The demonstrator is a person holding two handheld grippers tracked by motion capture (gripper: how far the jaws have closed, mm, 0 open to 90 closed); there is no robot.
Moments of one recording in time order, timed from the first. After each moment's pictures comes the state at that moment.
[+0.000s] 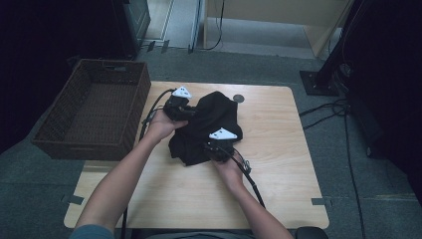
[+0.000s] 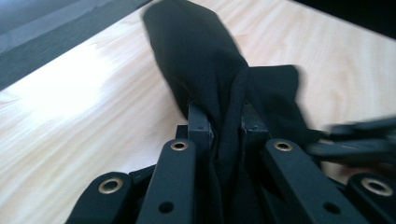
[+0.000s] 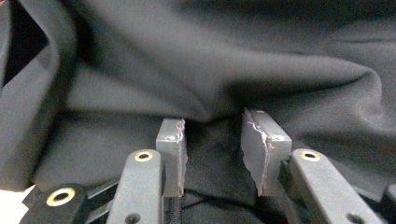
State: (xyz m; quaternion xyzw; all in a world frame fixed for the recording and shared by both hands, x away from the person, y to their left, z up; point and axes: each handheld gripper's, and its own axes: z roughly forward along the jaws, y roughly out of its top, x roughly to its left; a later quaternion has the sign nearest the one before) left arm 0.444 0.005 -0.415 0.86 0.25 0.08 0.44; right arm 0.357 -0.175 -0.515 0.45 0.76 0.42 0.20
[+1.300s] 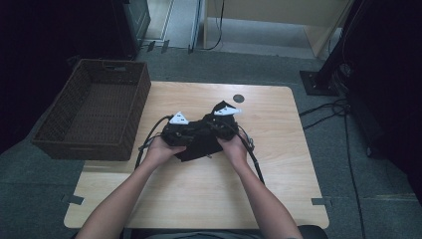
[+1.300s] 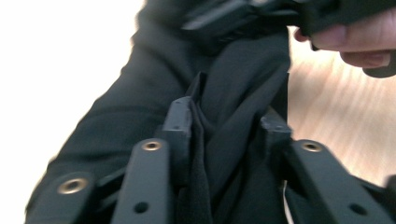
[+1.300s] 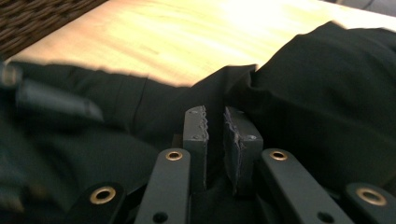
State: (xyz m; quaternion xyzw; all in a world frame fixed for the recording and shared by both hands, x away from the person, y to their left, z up) left arm 0.396 0.026 -0.477 0.85 0.29 0.07 0.42; right arm 0.406 -0.194 -0.480 0.45 0.77 0.41 0.17
